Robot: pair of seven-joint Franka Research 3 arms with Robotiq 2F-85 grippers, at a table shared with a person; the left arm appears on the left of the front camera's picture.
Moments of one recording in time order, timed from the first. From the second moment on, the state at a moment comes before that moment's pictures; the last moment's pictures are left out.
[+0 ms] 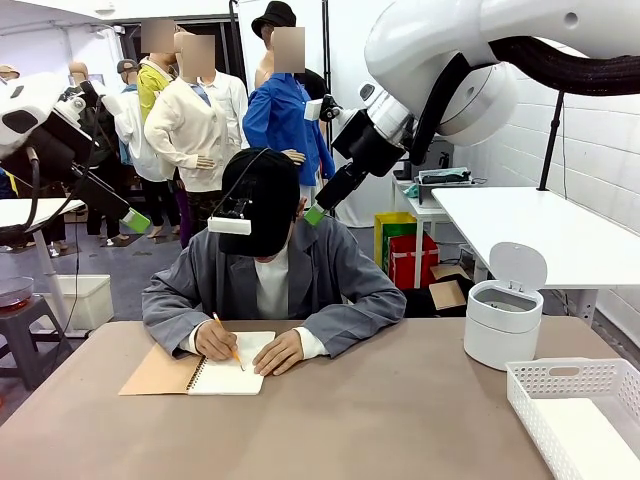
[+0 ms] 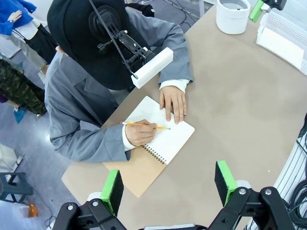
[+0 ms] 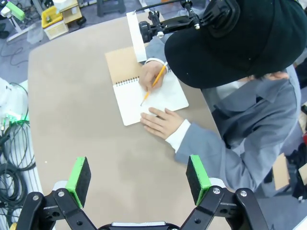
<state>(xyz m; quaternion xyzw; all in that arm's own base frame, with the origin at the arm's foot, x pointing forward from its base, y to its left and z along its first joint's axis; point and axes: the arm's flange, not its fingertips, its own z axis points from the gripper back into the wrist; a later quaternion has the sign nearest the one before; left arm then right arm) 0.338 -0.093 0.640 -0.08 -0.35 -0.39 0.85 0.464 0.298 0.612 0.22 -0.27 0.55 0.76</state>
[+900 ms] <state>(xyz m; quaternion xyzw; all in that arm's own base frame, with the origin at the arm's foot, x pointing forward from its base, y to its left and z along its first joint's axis) 0.338 -0.093 0.640 -0.08 -0.35 -0.39 0.85 0.464 0.298 0.612 0.22 -0.27 0.55 0.76</state>
